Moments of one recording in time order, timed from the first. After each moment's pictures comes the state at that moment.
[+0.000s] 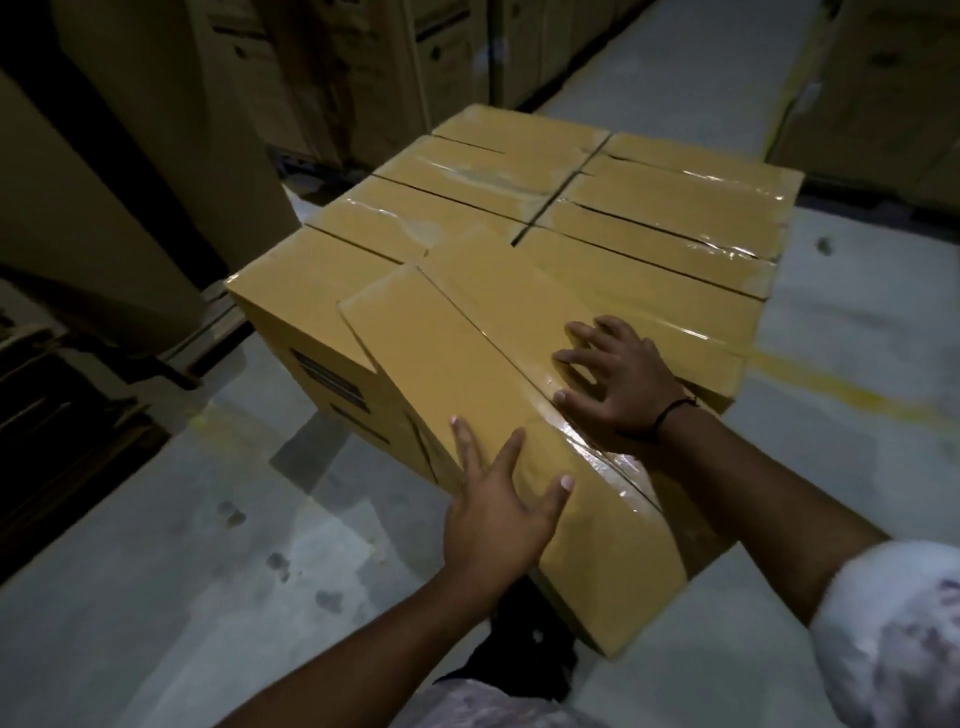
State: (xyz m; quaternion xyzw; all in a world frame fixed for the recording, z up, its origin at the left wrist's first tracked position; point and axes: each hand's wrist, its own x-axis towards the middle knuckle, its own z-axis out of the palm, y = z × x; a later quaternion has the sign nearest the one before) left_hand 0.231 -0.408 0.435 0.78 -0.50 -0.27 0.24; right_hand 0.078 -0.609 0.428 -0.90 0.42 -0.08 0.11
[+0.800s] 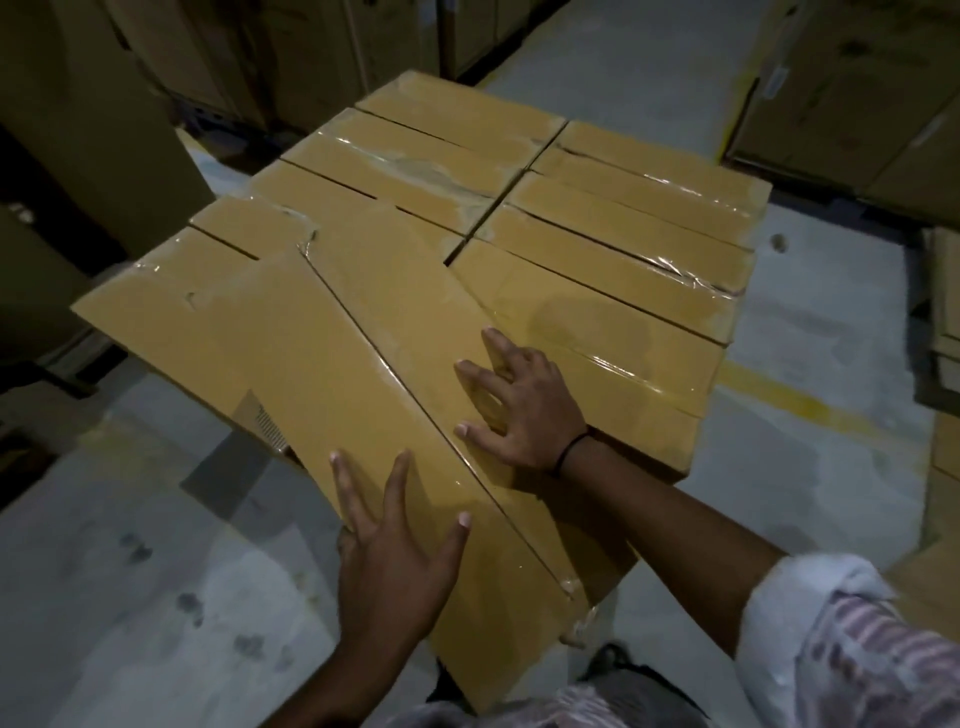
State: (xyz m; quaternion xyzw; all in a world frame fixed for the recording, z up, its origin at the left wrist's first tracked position) left_hand 0.252 -0.544 0.390 0.85 -0.45 -0.19 0.20; right_hand 0.118 -0.747 0.382 -0.91 0.39 -0.10 0.11
